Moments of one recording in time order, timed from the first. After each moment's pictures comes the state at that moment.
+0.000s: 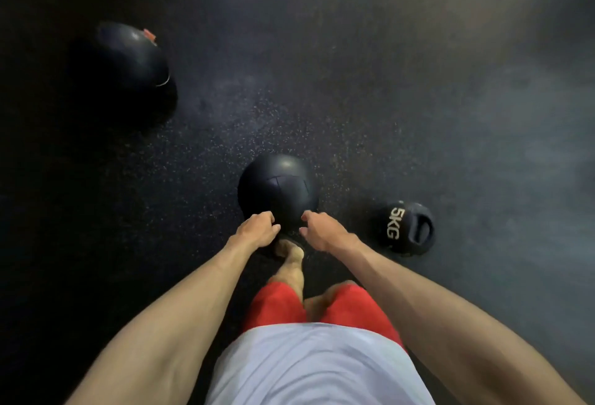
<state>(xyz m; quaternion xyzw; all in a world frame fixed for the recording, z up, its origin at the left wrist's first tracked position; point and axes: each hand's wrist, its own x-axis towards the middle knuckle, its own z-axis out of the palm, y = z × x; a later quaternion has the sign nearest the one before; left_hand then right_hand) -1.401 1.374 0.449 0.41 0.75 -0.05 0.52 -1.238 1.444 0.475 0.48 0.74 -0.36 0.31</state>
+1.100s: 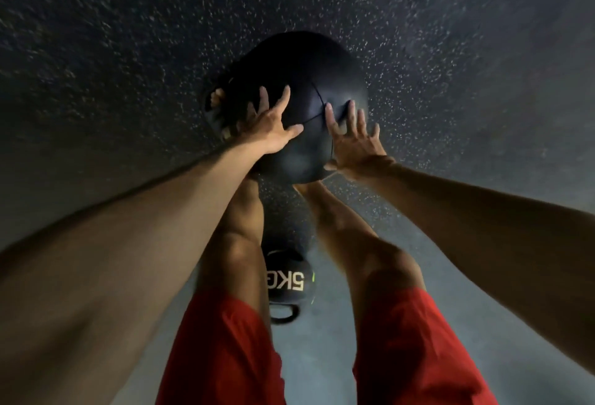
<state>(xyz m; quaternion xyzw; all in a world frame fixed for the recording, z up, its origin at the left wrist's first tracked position) -1.347 1.474 0.115 -0.18 0.80 0.26 0.51 -1.363 1.662 0.136 -0.15 0.81 0.01 0.56</state>
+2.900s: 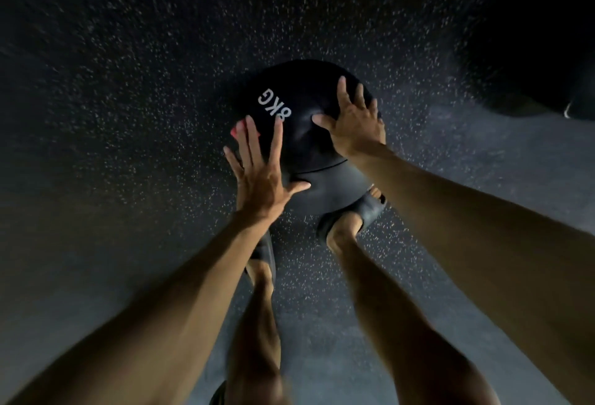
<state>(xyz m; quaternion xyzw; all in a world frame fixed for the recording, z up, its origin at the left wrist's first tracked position) -1.551 1.299 0.081 -0.29 0.91 0.19 0.22 -1.727 1.393 0.069 -0.15 0.88 -0.08 0.45</state>
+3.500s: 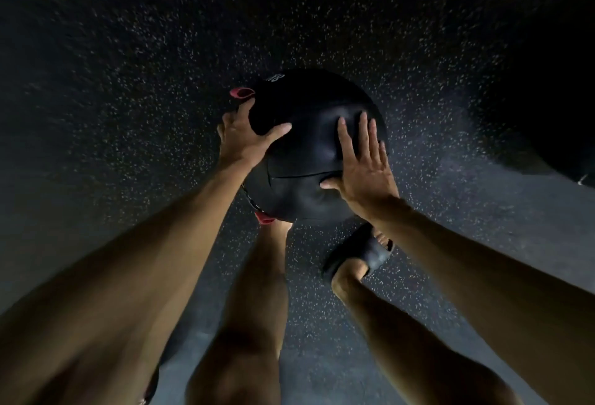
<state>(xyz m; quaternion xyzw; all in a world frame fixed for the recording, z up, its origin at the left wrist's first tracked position) -1.687 1.157 0.054 -0.50 0.78 0.34 0.18 -1.766 1.373 0.064 -0.32 0.87 -0.07 0.37</state>
